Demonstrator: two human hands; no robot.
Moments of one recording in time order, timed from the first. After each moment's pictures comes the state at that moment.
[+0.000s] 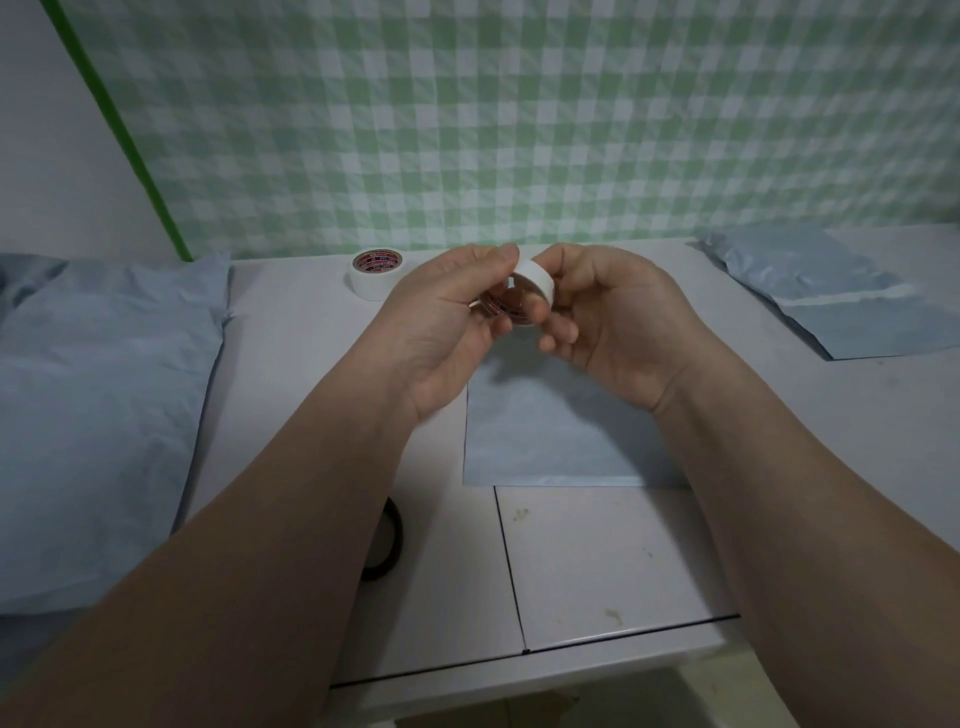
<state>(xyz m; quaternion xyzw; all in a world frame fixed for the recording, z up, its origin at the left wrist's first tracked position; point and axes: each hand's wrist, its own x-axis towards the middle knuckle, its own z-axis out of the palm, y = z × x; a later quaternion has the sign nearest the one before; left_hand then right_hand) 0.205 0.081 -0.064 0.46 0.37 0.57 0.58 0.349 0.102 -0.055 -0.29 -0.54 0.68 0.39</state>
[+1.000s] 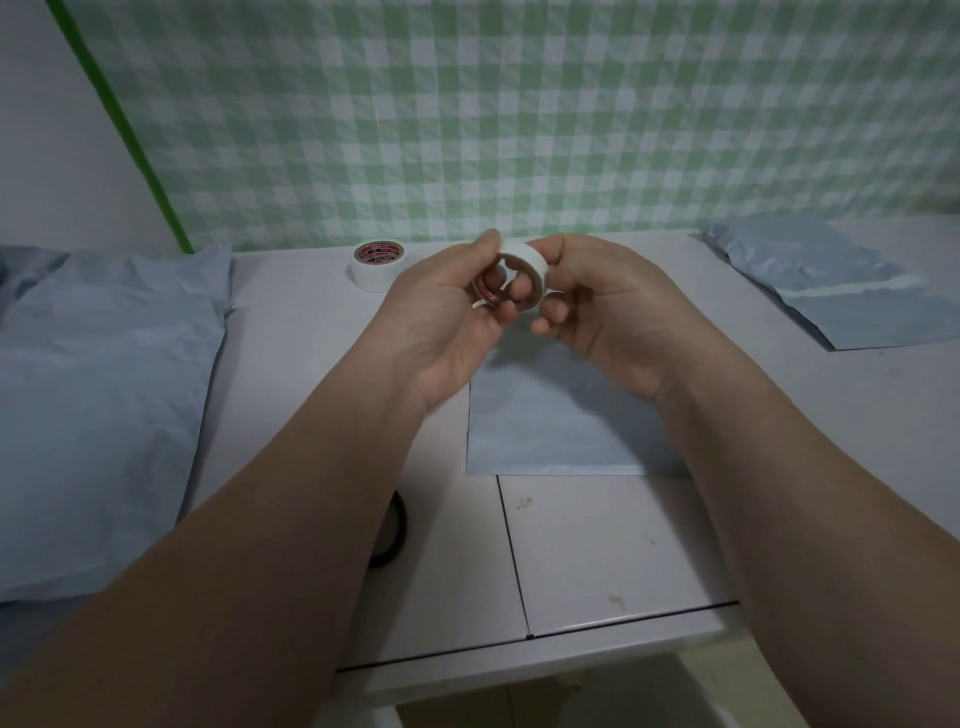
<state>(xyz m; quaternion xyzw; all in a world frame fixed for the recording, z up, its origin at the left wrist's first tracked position) 0.208 0.082 -0.063 0.32 0.37 0.61 0.62 0.344 0.101 -0.054 -0.33 -0.55 0.65 0.41</state>
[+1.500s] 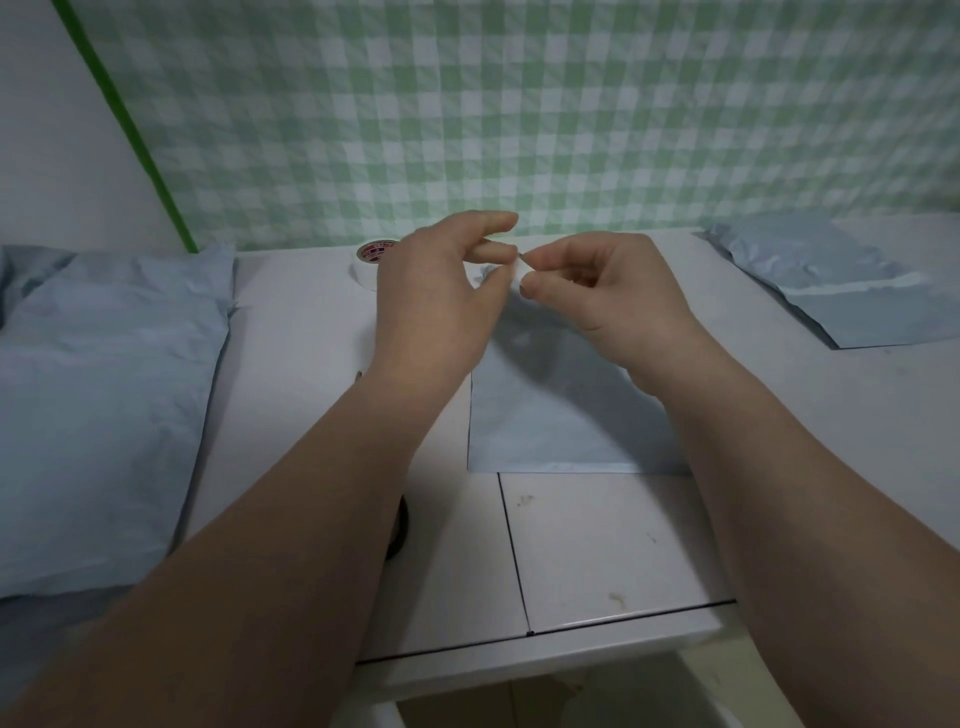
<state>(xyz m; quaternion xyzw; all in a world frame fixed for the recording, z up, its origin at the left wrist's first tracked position) 0.206 0.072 -0.065 0.63 0.57 0.53 0.07 0.346 0.105 -0.065 -0.45 -0.69 0.35 0.44</state>
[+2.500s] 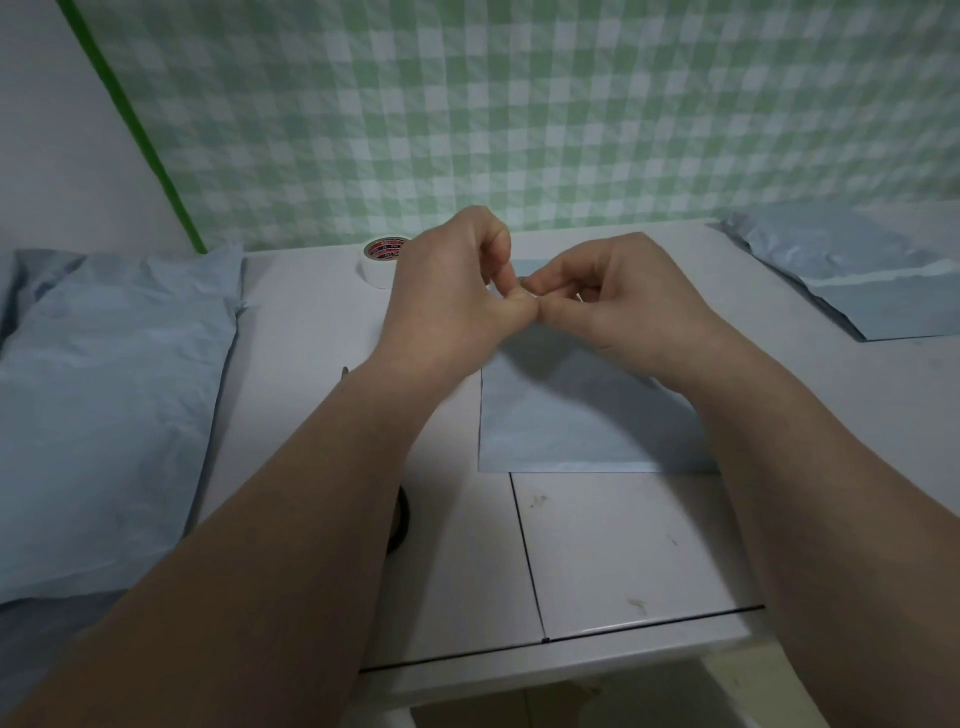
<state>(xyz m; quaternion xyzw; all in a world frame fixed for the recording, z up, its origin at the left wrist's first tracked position) 0.203 0.074 -0.065 0.67 0.56 0.47 0.06 0.350 0.101 -0.062 -0.43 -0.77 0.31 0.35</state>
